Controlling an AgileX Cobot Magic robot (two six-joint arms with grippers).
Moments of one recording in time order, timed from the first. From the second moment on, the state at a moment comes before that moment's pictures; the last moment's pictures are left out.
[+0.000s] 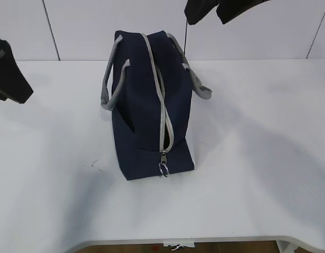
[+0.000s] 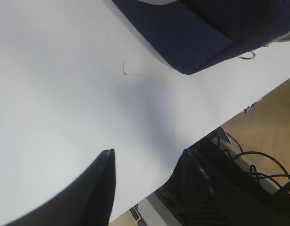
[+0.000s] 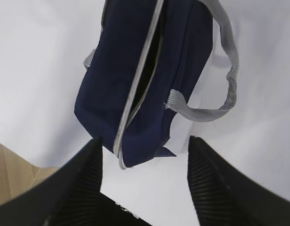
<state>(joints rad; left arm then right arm) -0.21 1.44 -1.32 -0.35 1.23 0.31 0.46 1.64 -1.83 0.15 1.25 0.05</state>
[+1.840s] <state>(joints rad) -0.21 1.41 -1.29 -0.39 1.23 0.28 0.56 1.53 -0.34 -0.10 -0.90 0.09</state>
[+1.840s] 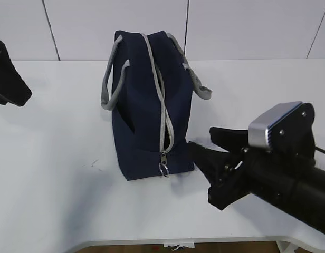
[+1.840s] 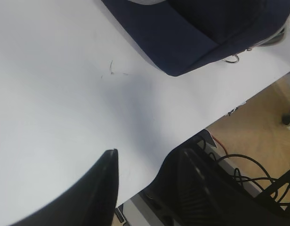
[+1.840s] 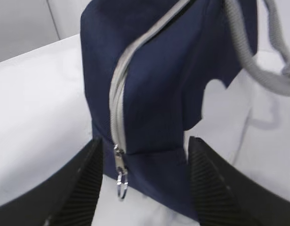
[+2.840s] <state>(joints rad) -0.21 1.41 -1.29 -0.39 1.23 0.27 0.56 1.95 -0.44 -0.23 -1.14 0.23</state>
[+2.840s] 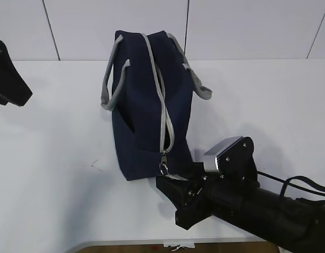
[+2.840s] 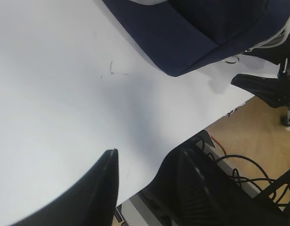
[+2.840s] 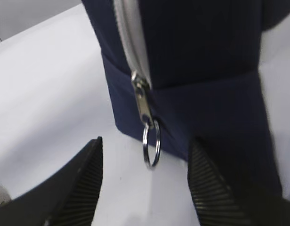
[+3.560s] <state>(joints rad) -0.21 1.41 -1.29 -0.39 1.23 0.27 0.56 1.95 -0.48 -0.23 -1.13 0.24</state>
